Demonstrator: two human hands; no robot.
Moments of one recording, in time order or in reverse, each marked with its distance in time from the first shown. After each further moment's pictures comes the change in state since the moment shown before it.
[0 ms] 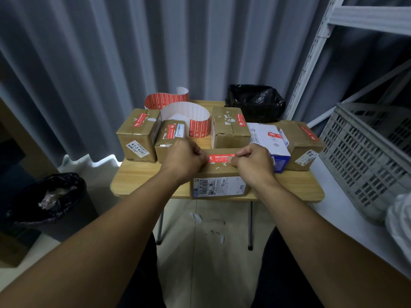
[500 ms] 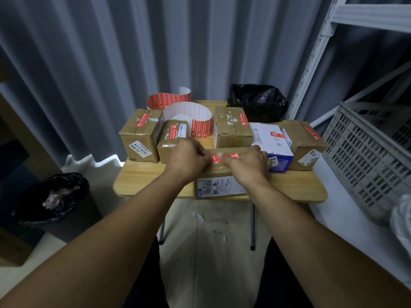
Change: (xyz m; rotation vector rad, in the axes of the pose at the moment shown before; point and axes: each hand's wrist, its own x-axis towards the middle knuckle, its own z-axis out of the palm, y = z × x) left_hand 0.000 0.002 0.002 0.011 0.027 0.018; right_hand -0.002 -0.005 0.017 -0.172 0.048 0.102
